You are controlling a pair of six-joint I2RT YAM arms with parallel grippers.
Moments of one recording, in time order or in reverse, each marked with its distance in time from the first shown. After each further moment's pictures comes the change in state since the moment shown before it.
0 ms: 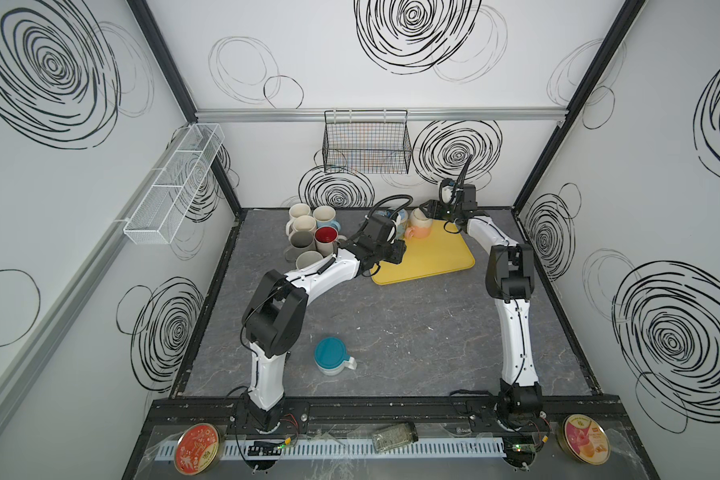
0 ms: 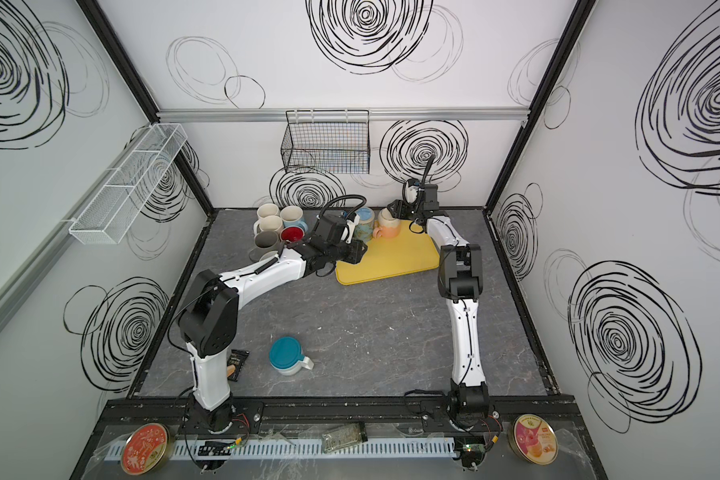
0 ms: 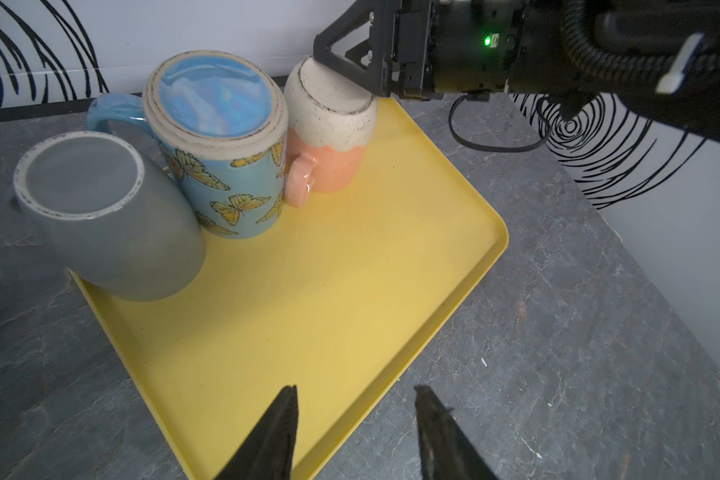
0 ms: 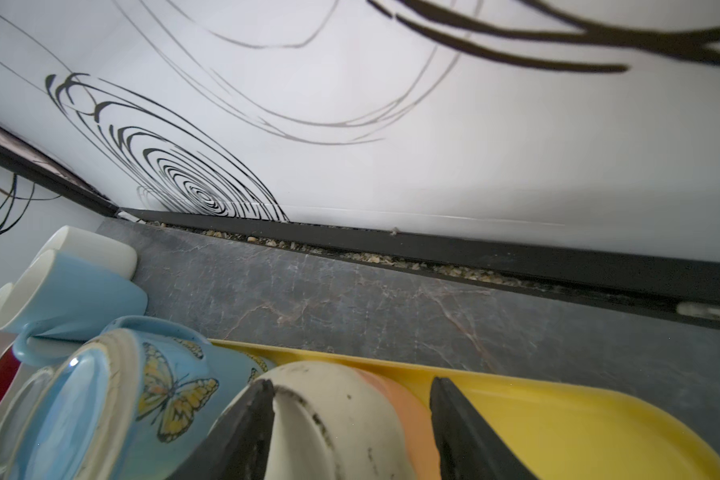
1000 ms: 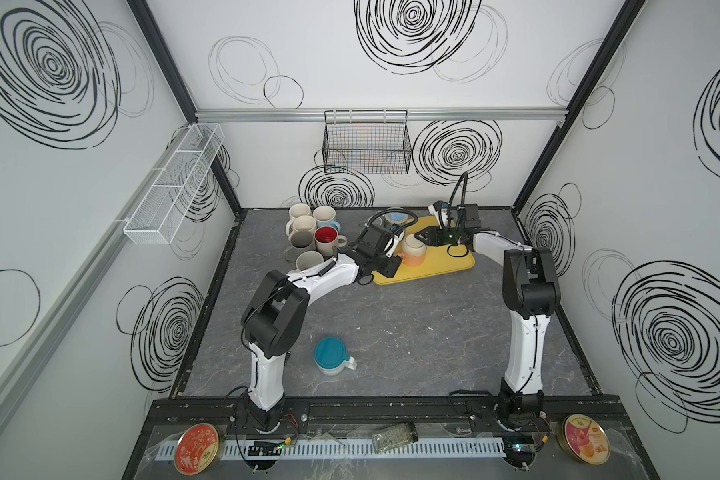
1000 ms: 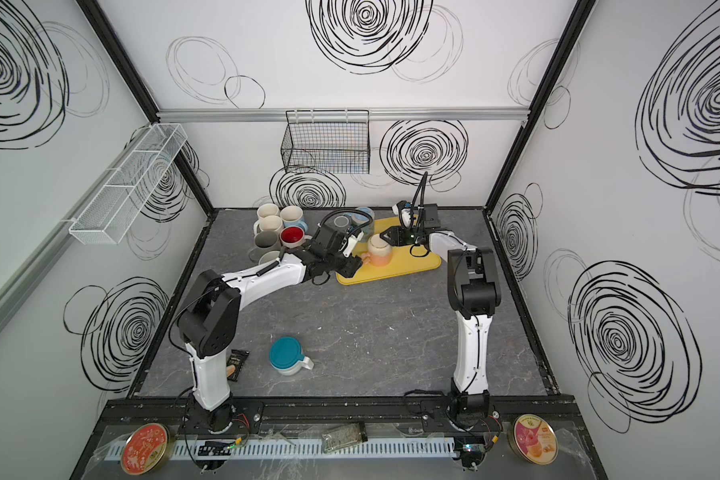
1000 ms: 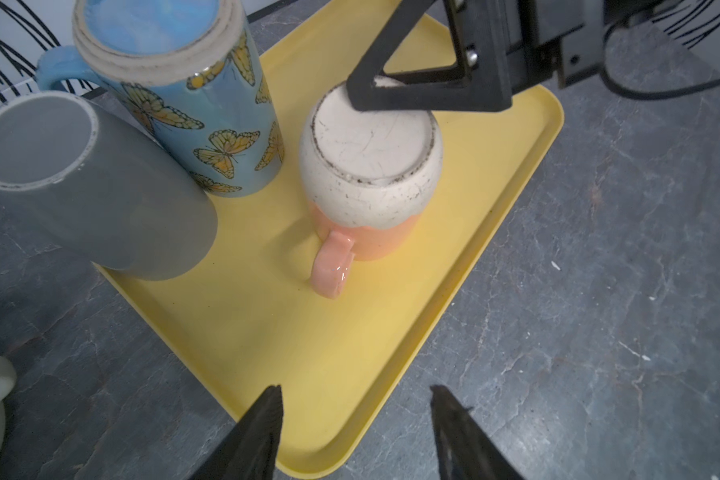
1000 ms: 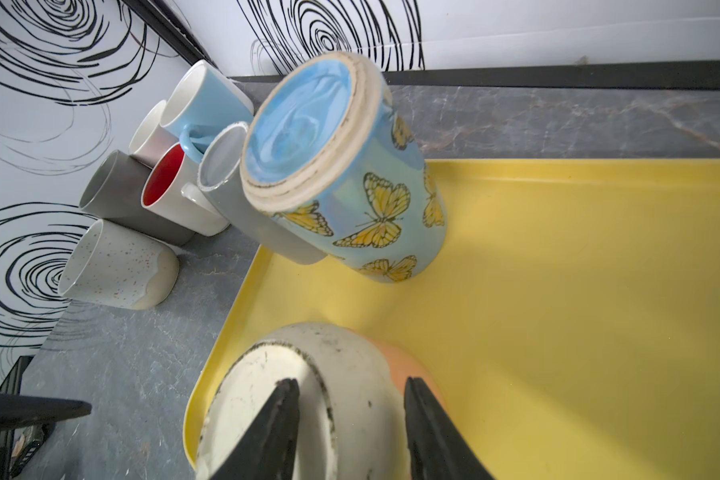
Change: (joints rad) left arm 0.001 -0.007 -0.081 -0.052 0.000 0.306; right arm 0.029 -0.365 -0.599 0.029 -0.227 -0.185
